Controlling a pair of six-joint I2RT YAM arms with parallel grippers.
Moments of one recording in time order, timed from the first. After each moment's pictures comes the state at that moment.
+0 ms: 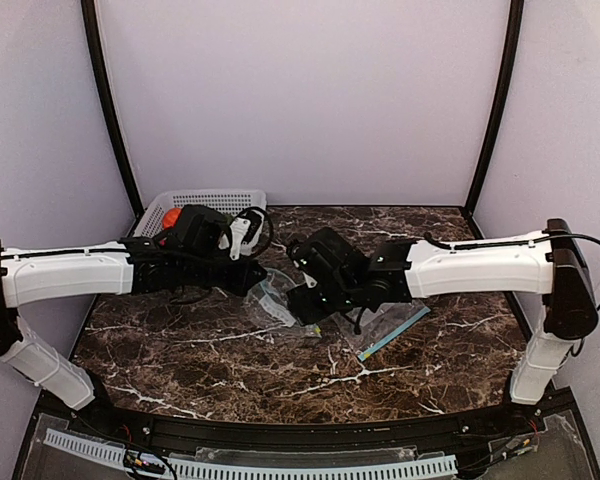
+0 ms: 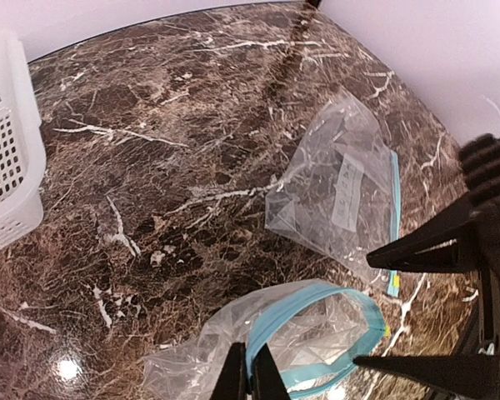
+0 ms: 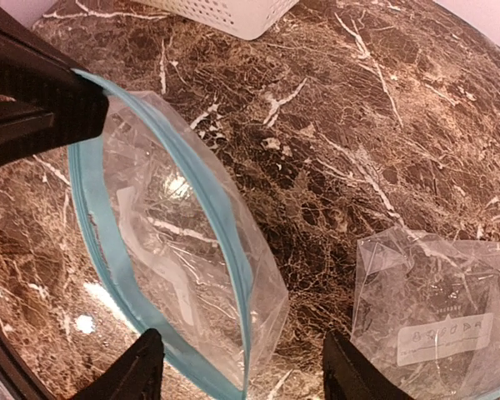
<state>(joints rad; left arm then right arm) -0.82 1.42 1.00 -0.23 0.01 -0.30 1.13 1.77 1.35 -0.48 0.28 0.42</state>
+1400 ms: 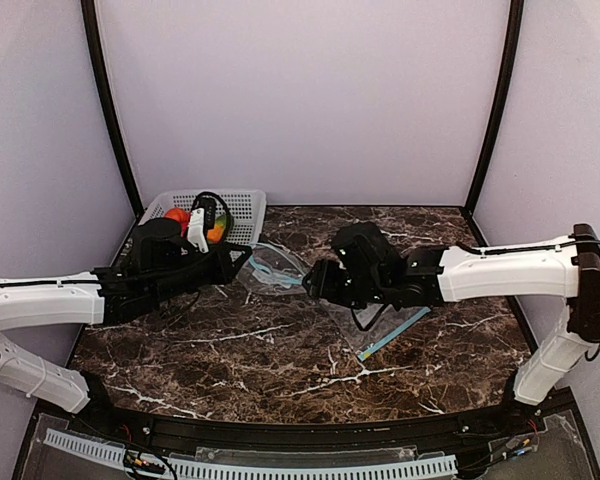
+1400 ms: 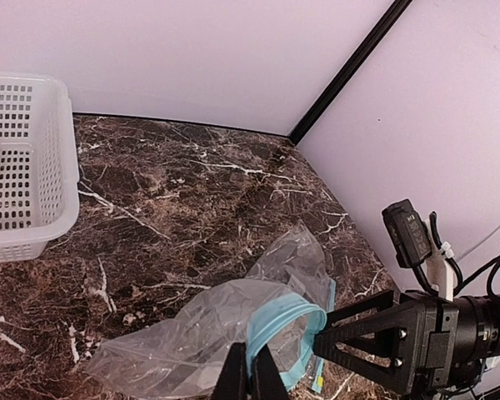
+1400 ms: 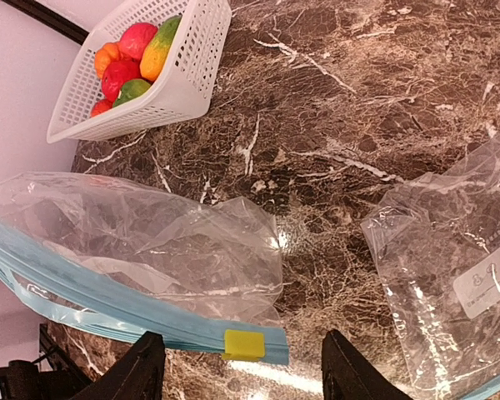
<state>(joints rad) -0.82 1.21 0.72 0.22 -0.09 -0.60 1.05 1.60 1.13 -0.23 0.25 0.96</state>
